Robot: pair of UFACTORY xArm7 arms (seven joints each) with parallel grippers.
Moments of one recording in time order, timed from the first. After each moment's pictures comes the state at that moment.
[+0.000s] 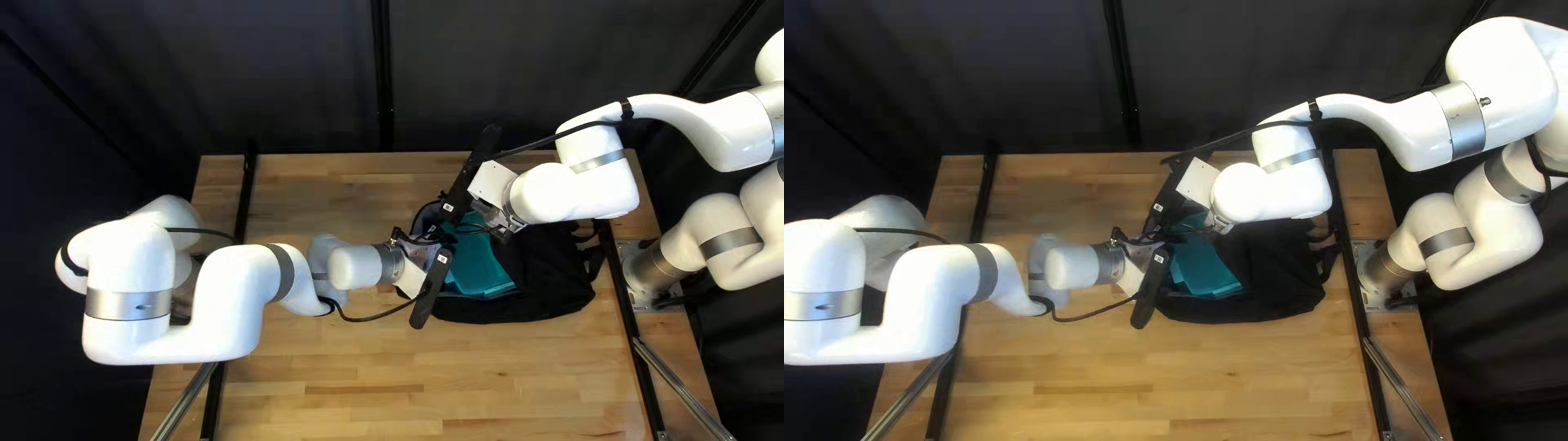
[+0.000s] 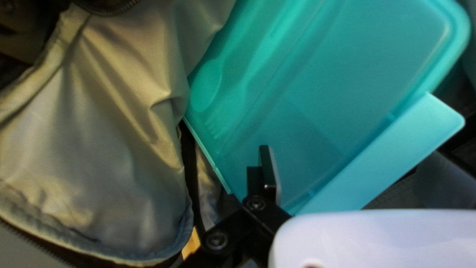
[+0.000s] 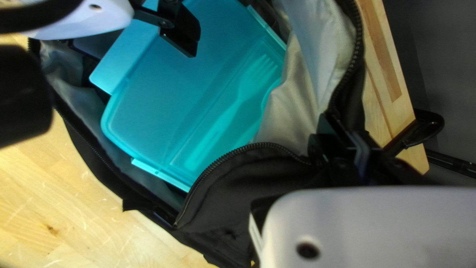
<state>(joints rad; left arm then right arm) -0.93 0.62 0.87 0.71 -0.10 -0.46 0.50 0.14 -0.23 -0.04 0.91 -0.48 1.23 0.81</state>
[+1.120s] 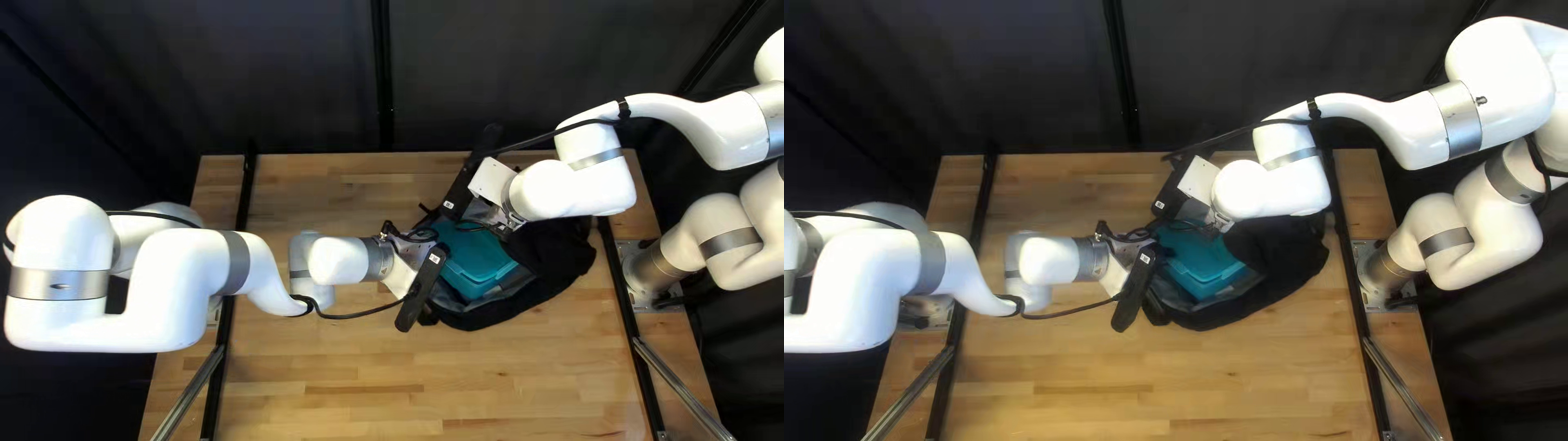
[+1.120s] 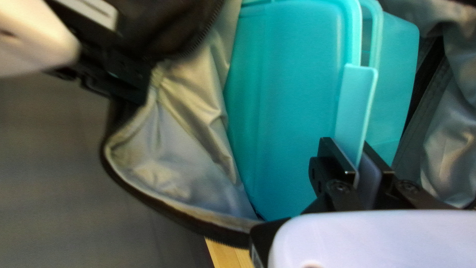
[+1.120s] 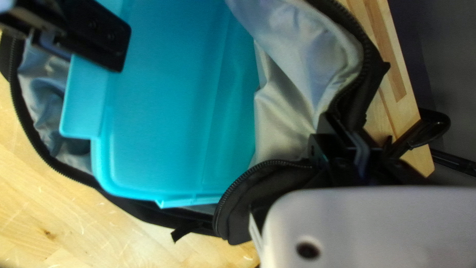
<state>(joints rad) -1.39 0.44 1.27 0.65 -0.19 -0.26 0.69 0.12 -0.22 -0.06 0.90 -0.48 1.19 0.80</state>
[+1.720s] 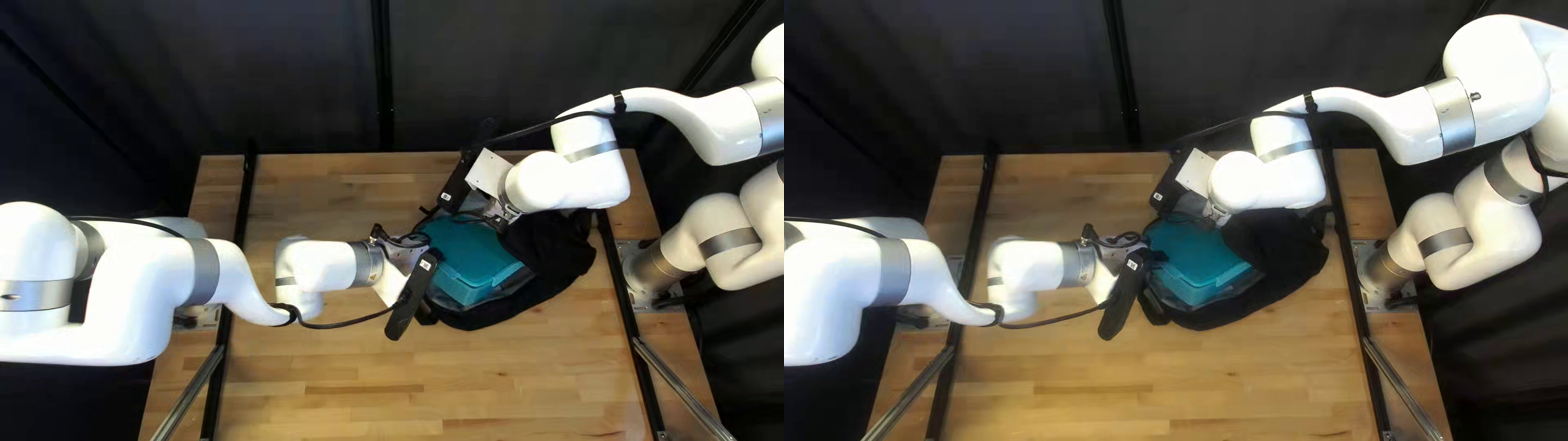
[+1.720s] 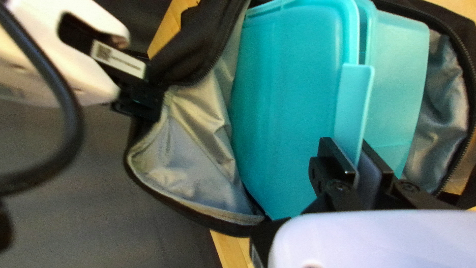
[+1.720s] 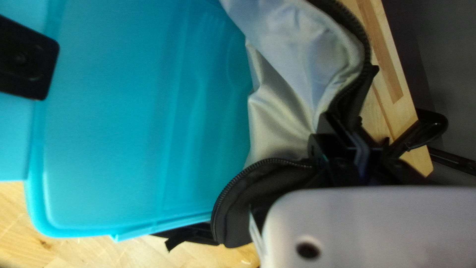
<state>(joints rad) -1.59 0.46 1.41 0.59 -0.26 -0.25 0.69 0.11 -0.22 -0.07 0.90 -0.48 1.19 0.80</state>
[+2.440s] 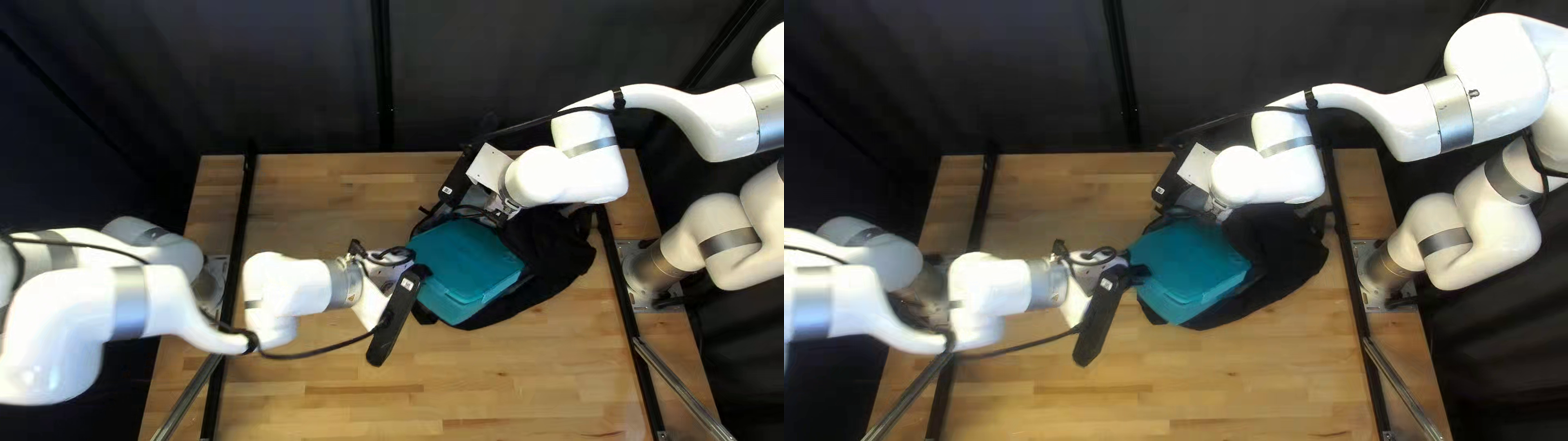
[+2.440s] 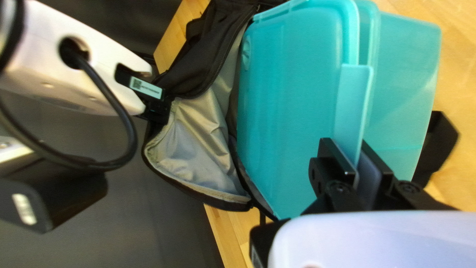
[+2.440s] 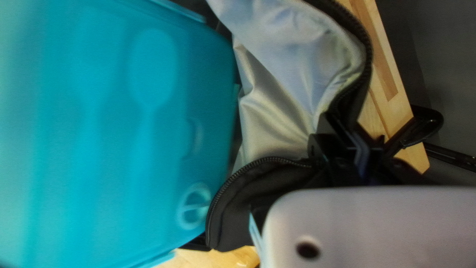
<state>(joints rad) -2.25 0.71 1.93 0.58 -0.40 0.18 0.66 0.10 -0.26 -0.09 0.85 -0.50 1.19 0.80</state>
